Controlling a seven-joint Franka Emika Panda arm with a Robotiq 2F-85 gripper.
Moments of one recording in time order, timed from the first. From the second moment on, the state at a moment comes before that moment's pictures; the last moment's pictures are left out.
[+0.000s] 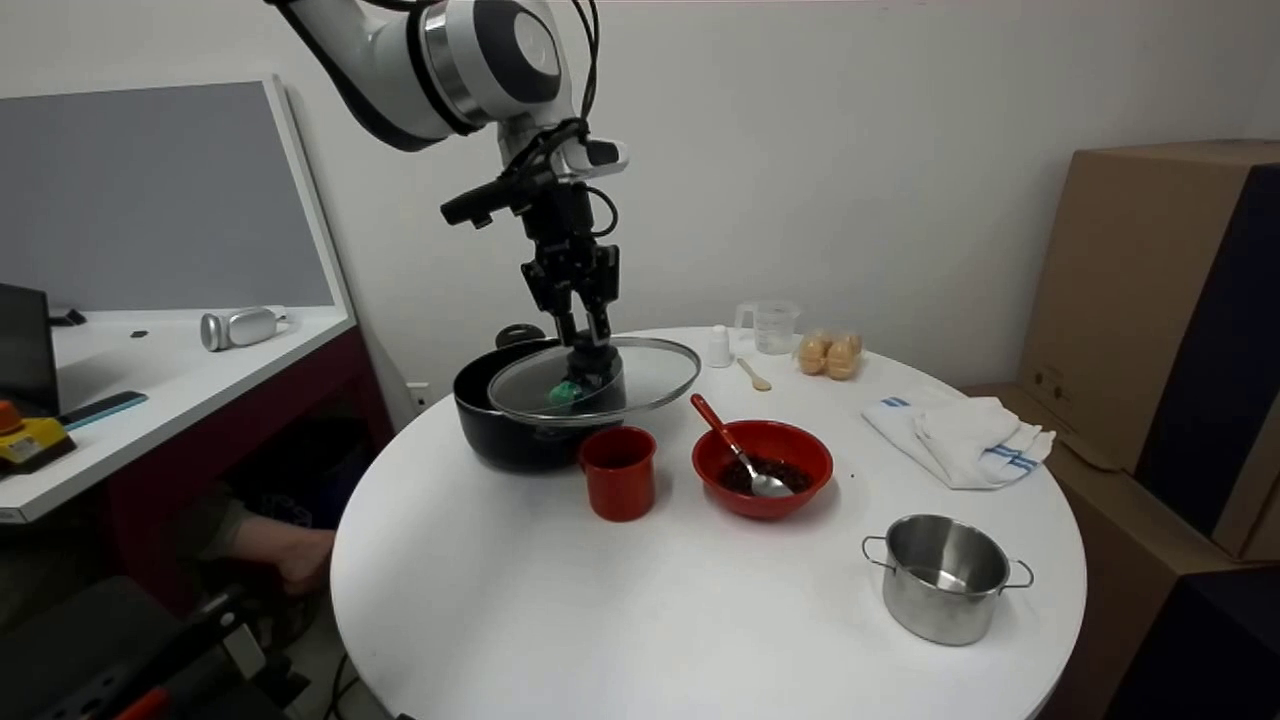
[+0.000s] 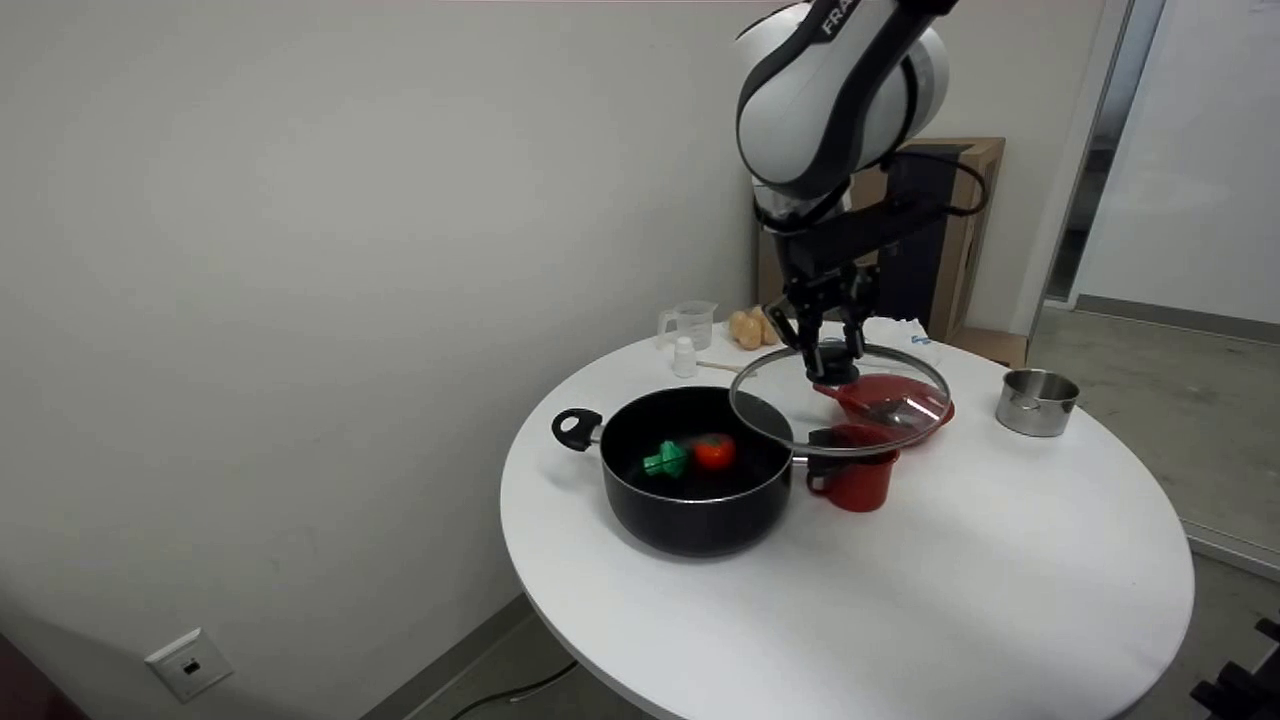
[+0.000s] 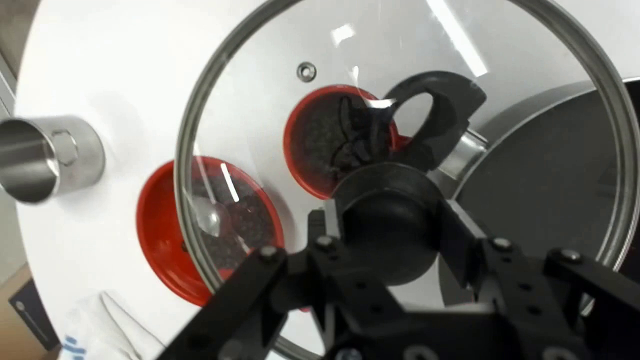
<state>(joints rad) 0.16 0.40 -0.08 -1.99 -0.26 2.25 0.39</state>
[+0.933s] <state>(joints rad) -0.01 0.05 -0.13 -2.67 -0.28 2.49 0.78</state>
